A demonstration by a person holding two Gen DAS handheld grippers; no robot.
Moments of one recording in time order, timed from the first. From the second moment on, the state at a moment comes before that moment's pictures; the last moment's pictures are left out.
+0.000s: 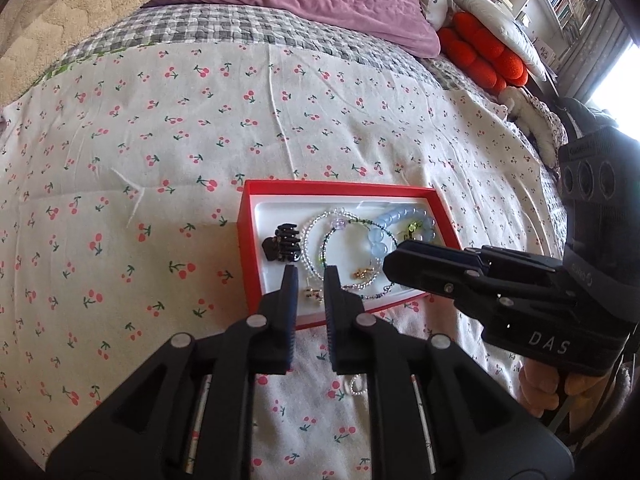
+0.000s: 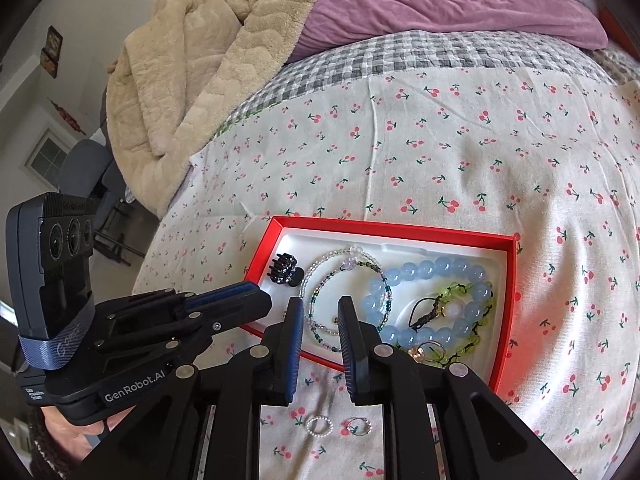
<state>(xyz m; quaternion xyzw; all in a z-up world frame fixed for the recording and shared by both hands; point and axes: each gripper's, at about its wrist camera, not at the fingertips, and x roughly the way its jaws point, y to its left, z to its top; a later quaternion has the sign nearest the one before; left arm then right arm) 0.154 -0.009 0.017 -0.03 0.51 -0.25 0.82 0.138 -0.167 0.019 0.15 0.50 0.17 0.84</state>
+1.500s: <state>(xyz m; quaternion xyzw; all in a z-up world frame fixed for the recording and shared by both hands) 0.042 -0.038 -0.028 0.13 0.47 -0.23 0.84 0.027 -0.201 0.001 0.00 0.51 0.13 0.85</state>
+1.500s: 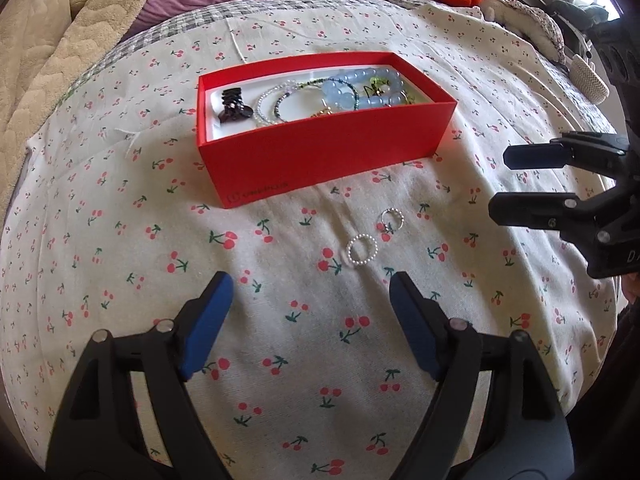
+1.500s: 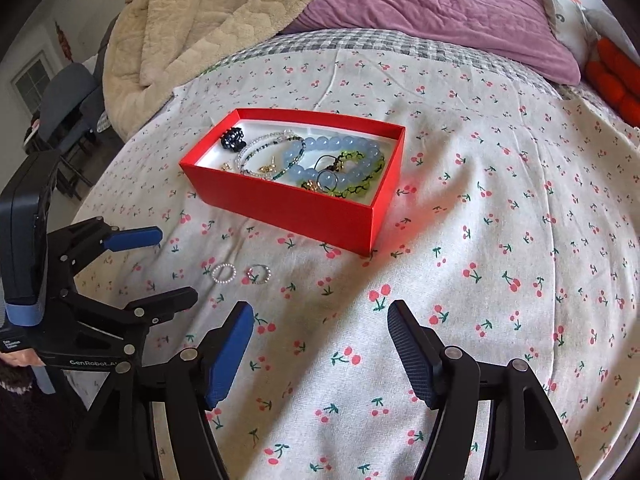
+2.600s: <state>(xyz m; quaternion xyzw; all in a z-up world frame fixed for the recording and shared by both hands) 0.058 -0.058 -0.045 0.13 0.50 -0.26 0.81 0.031 -0.197 -0.021 -0.04 0.52 0.13 0.84</state>
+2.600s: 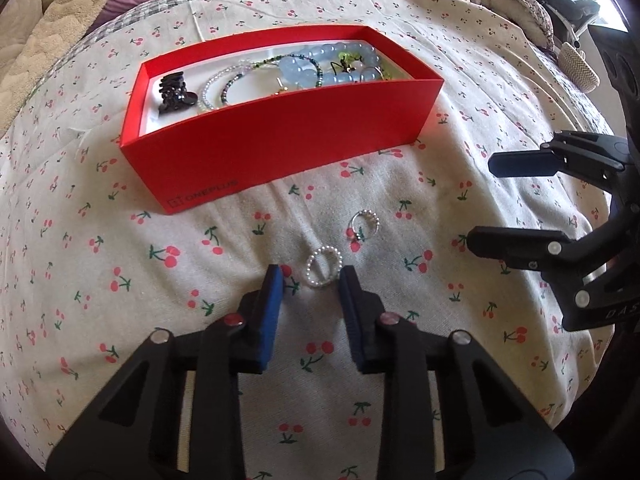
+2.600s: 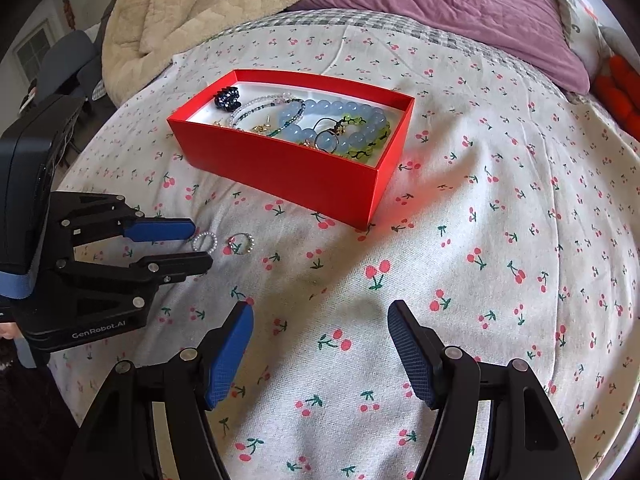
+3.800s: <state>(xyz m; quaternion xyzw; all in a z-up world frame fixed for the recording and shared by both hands) 0.047 -0.028 -0.030 0.11 0.51 -0.23 0.82 0.045 -0.136 -0.036 -0.10 0.47 0.22 0.85</state>
